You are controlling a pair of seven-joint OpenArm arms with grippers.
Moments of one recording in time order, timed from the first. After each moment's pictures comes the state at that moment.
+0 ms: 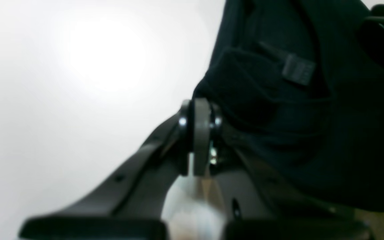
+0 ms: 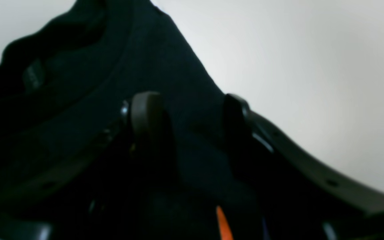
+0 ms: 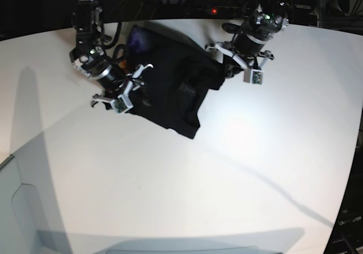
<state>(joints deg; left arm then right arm) 30.7 -8.6 -0.5 114.1 -21.9 -5.8 37.0 -13.2 1.2 2.8 95.1 -2.0 35.6 -21.0</state>
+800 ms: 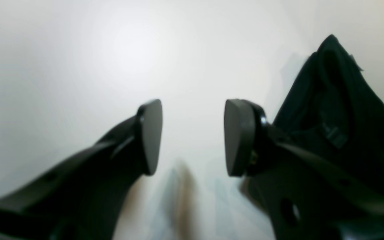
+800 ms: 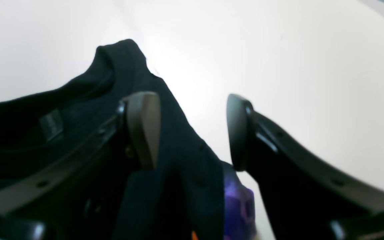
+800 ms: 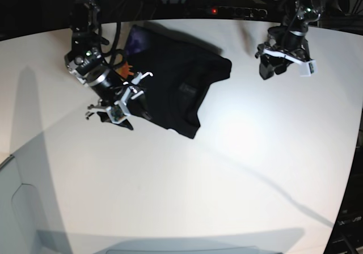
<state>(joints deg) 35.4 -8.4 -22.6 114.5 -42.8 -5.5 37.0 -12.6 1.0 3.0 103.5 -2.1 35.6 -21.4</state>
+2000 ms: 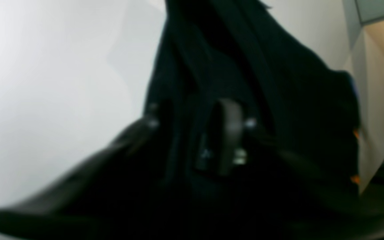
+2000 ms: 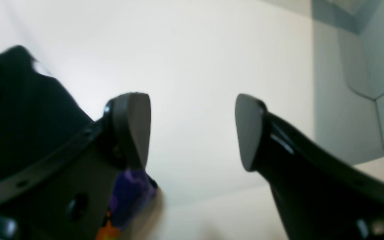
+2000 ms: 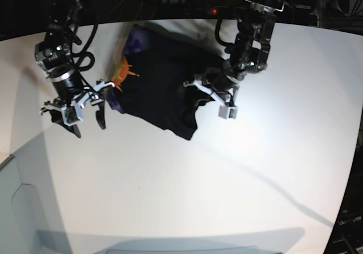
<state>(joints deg) 8.3 -8.9 10.4 88.1 -40.9 -6.1 35.3 -14.3 0.5 20.1 111.0 -2.0 35.6 -21.8</state>
